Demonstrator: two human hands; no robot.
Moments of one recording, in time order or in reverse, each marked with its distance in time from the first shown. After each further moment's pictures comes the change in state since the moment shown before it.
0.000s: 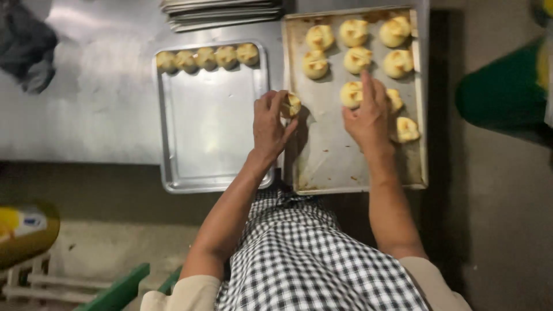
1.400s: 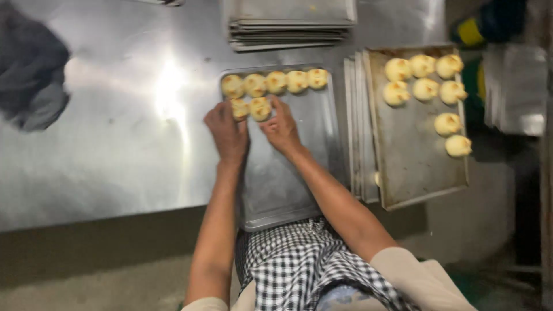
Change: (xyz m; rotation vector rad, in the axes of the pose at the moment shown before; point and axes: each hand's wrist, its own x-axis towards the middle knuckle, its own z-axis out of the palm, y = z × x) left_hand -0.005 -0.319 -0.129 0.014 0.152 -0.167; right_hand 0.046 -0.213 0.358 0.358 -0.110 0.226
